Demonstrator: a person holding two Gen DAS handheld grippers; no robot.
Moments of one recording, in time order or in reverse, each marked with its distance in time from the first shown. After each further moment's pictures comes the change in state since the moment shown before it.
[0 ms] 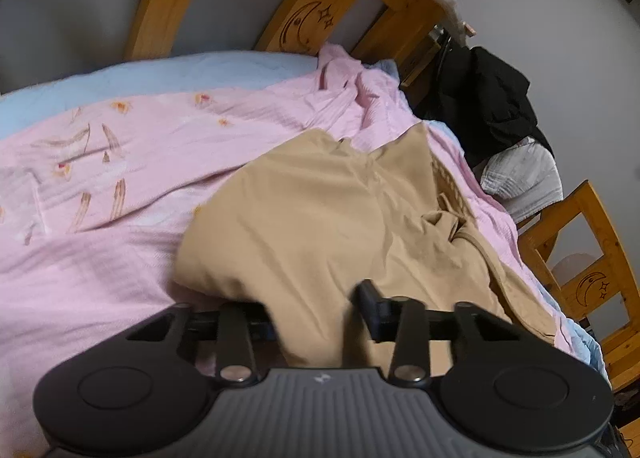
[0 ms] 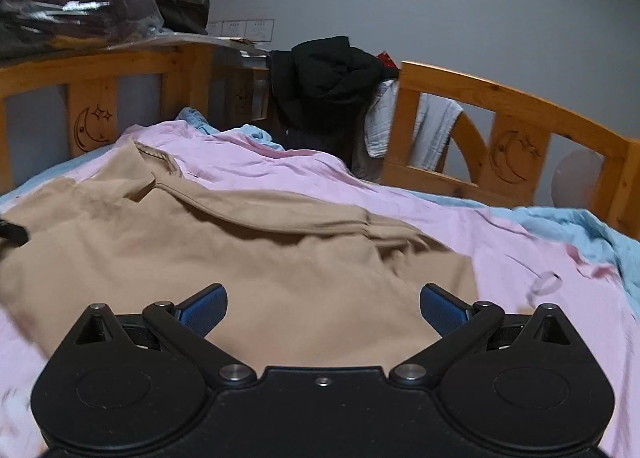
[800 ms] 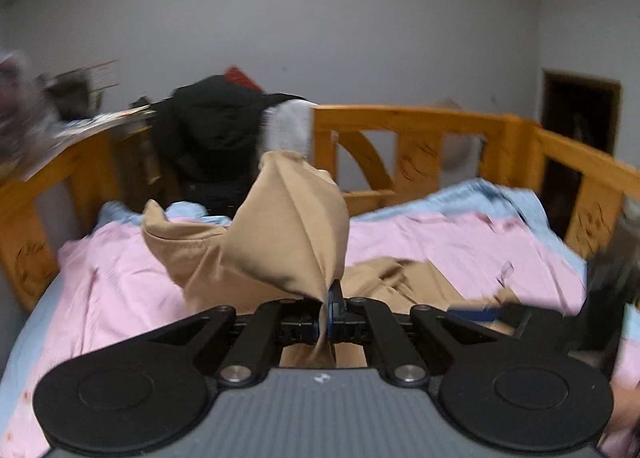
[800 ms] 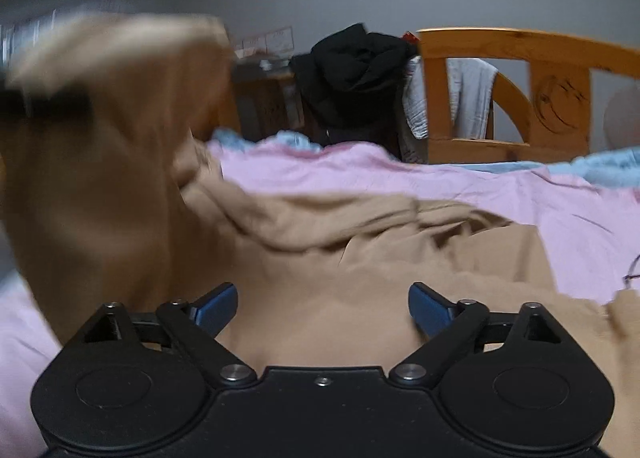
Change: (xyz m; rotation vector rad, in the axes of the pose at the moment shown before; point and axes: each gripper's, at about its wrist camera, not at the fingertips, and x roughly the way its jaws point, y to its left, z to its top) left arm -0.059 -0.249 -0.057 0.950 -0.072 -0.279; right arm -0.004 -0.067 0.005 0.288 0.017 0.274
